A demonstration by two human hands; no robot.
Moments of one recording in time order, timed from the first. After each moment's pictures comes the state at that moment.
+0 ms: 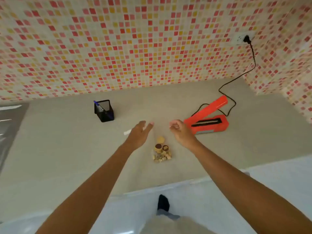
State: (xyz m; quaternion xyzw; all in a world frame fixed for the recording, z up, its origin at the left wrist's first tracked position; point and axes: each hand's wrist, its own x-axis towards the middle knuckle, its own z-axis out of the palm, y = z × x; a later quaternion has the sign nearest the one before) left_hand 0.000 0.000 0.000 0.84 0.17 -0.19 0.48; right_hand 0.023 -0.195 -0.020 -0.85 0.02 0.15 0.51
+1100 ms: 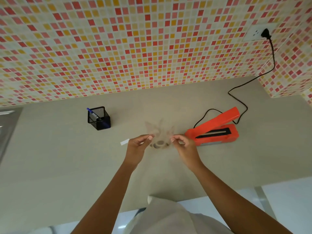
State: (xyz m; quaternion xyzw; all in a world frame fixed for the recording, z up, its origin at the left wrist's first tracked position) left_hand -0.002 -0.001 -0.021 0.69 0.12 -0.03 0.72; right_hand 0.018 -0.201 -0.032 -0.77 0.03 0.05 0.63
